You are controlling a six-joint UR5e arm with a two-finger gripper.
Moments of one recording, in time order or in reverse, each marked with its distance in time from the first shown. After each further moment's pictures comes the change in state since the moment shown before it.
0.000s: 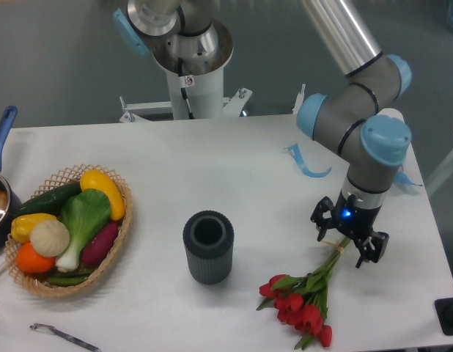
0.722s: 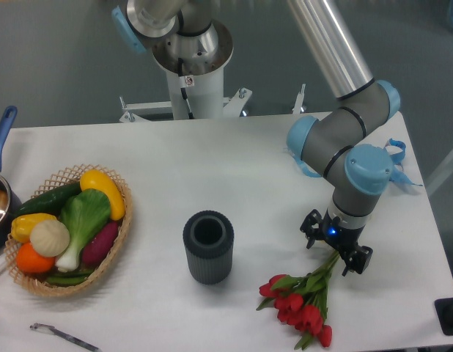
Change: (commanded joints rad) arm -0.023 -0.055 0.014 0.002 0.051 -0.006
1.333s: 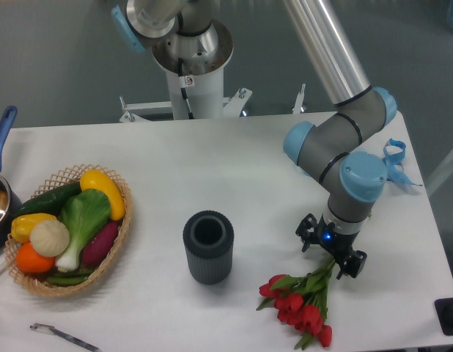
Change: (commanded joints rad) arm -0.014 -0.005 -0.006 0.017 0.002 -0.006
